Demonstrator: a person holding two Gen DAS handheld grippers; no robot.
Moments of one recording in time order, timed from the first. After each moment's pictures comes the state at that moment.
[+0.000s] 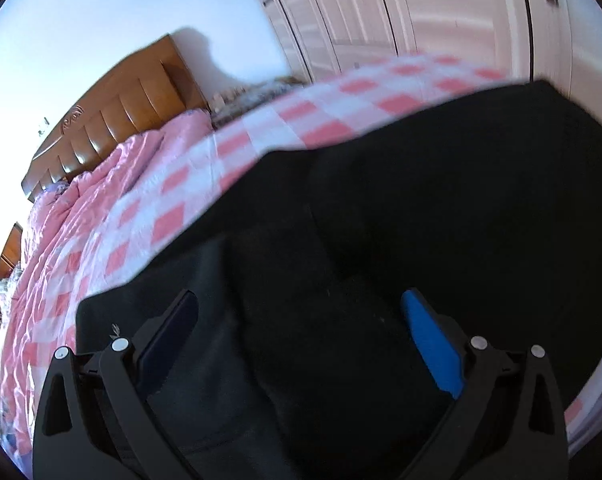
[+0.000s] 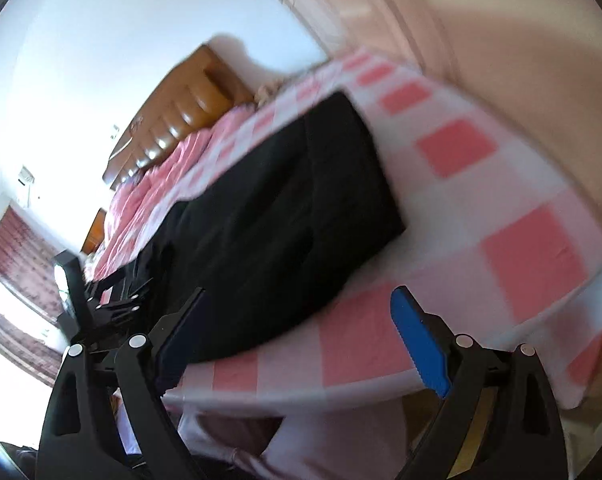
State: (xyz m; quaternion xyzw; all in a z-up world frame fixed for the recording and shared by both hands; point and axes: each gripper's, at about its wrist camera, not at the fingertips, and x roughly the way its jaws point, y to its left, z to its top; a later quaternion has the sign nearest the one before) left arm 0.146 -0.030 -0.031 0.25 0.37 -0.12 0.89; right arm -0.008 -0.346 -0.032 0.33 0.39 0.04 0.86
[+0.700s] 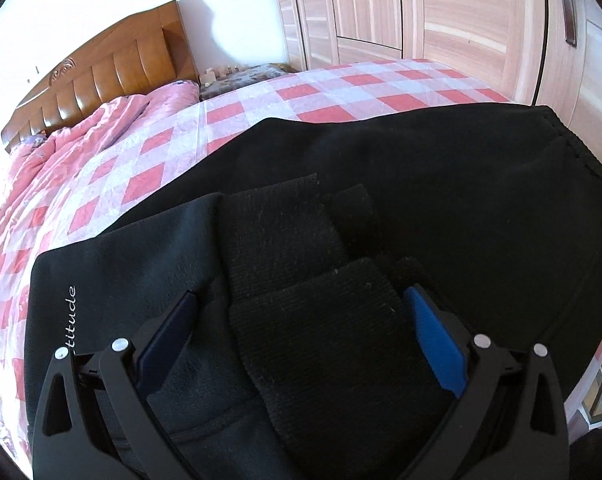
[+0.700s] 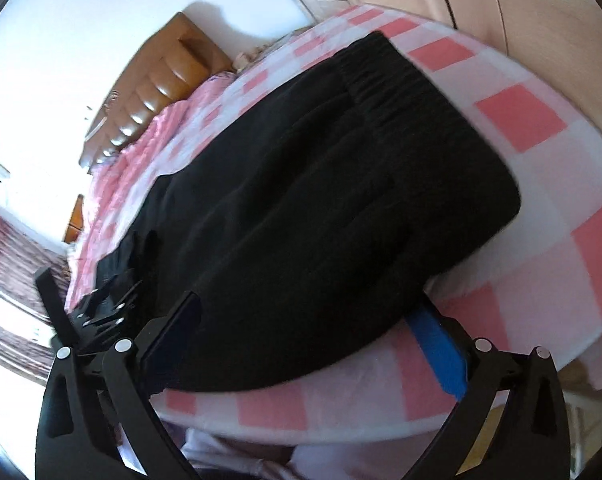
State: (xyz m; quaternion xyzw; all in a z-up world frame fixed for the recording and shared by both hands) left arm 0.155 -0.004 -0.042 0.15 0.40 -0.16 0.89; right arm 0.042 -0.302 -0.042 0.33 0.45 0.02 0.83
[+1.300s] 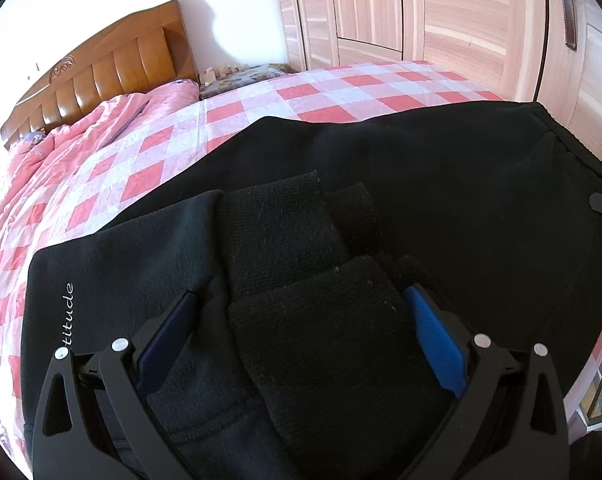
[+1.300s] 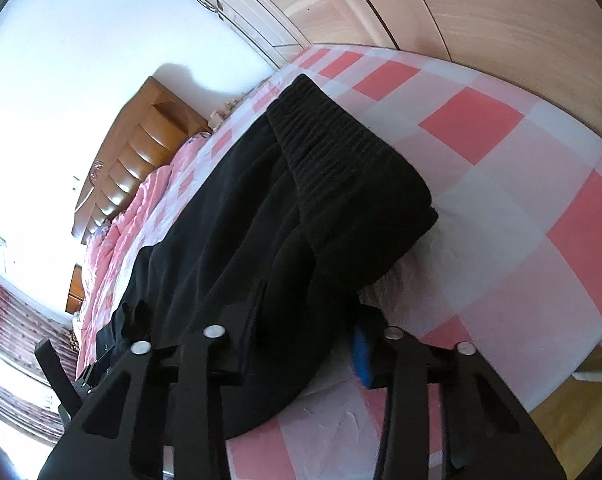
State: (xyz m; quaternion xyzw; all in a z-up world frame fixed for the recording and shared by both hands) left arm 0.155 -0.003 -0.042 0.15 0.40 -0.16 0.89; right arm 0.033 -0.327 -0.055 0.38 0.37 -0.06 0.85
